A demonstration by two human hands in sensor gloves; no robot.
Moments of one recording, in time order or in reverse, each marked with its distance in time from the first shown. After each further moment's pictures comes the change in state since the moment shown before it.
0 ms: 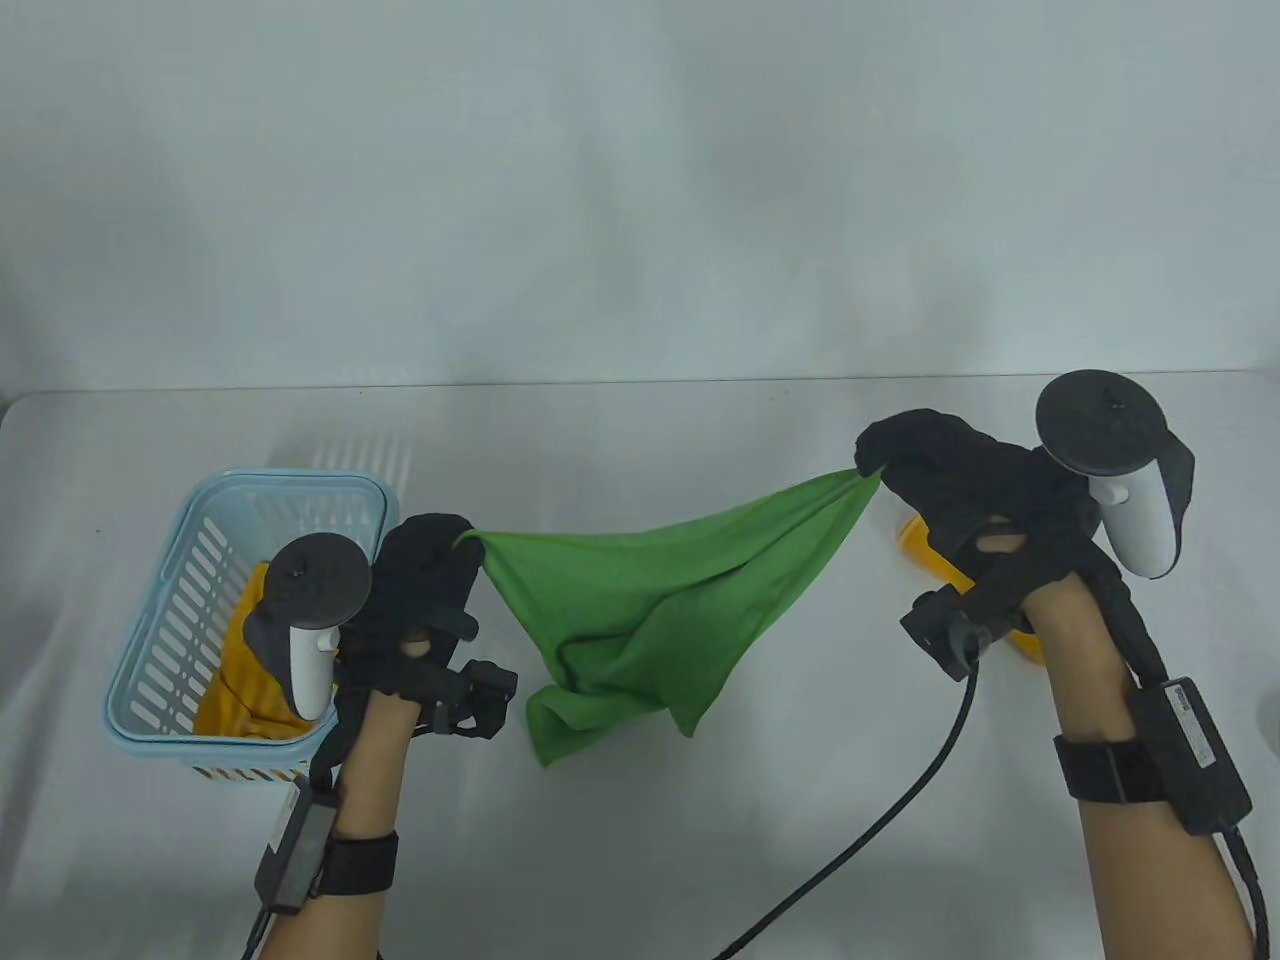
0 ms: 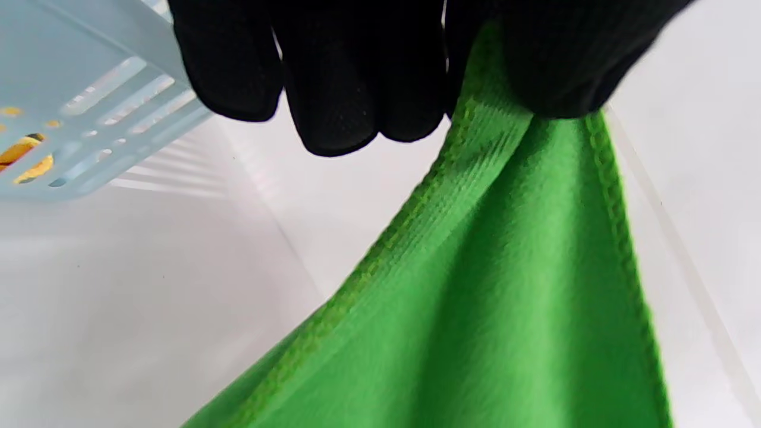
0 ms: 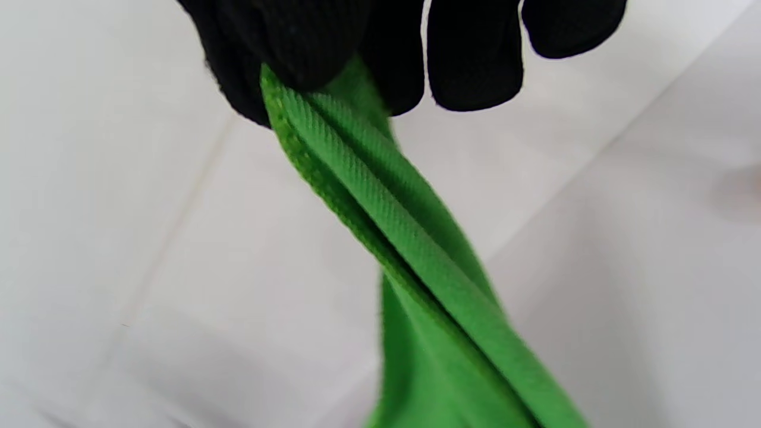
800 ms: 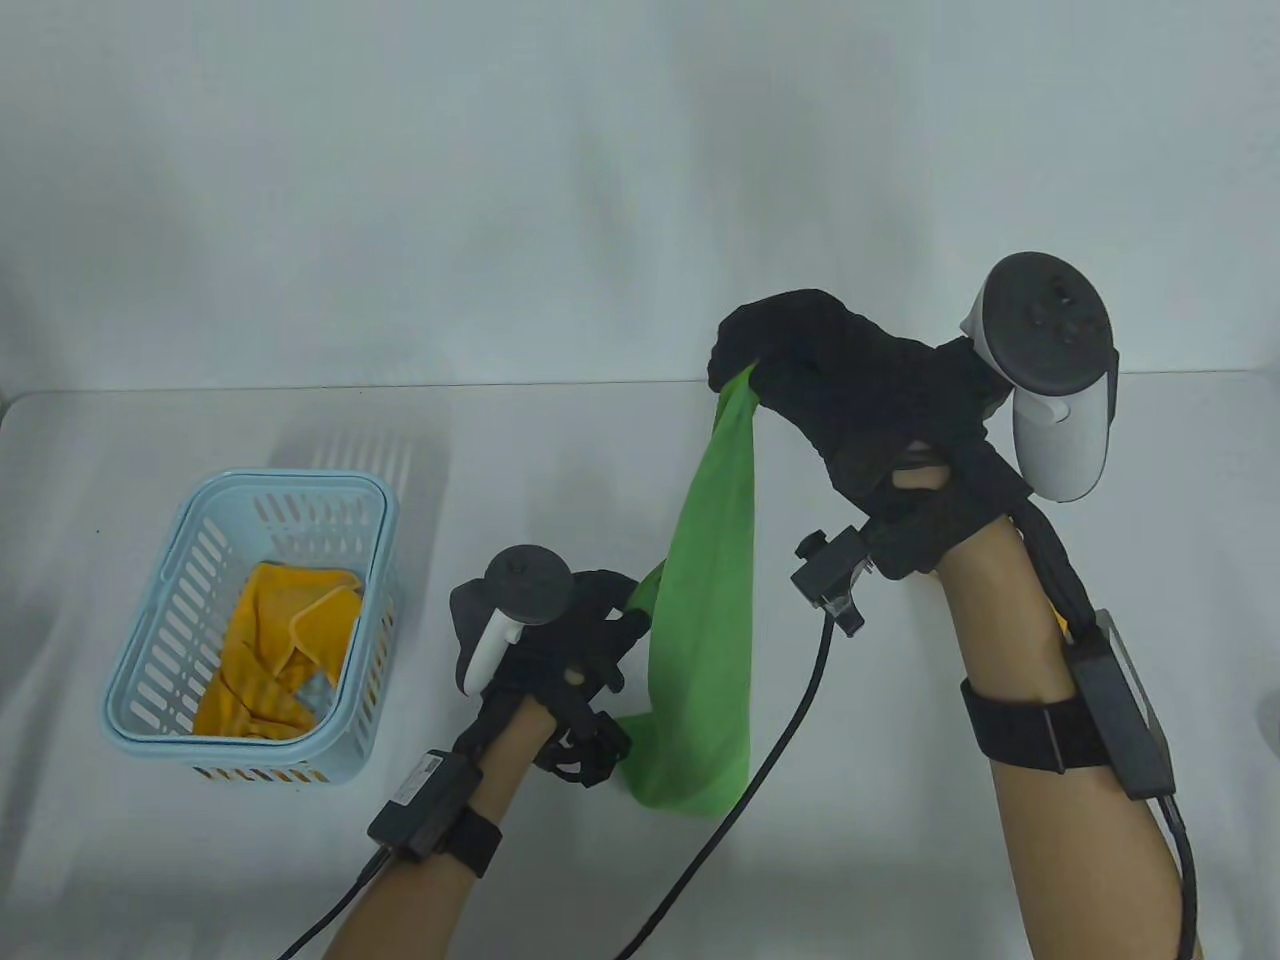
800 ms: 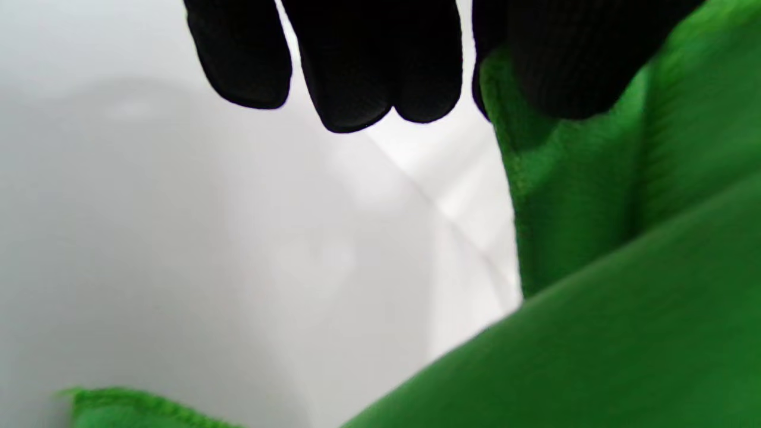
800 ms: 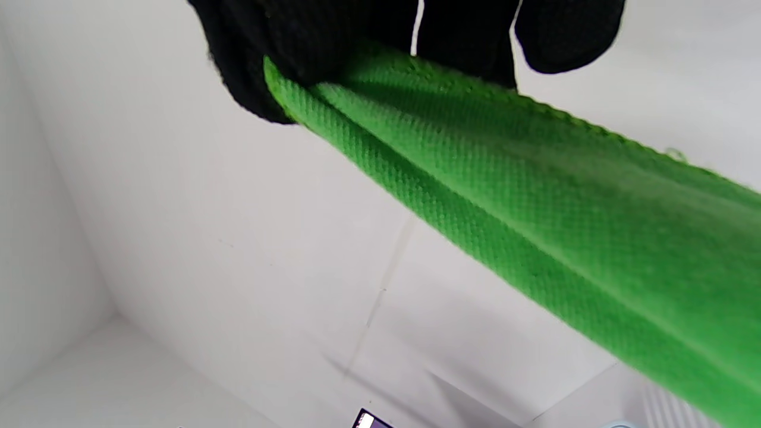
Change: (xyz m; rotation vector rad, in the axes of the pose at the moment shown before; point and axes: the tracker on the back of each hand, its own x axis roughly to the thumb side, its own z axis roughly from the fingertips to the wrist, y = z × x) left_hand -0.007 -0.134 -0.008 -0.412 -0.015 -0.201; right_hand 0.149 0.011 0.024 0.097 -0.420 -0.326
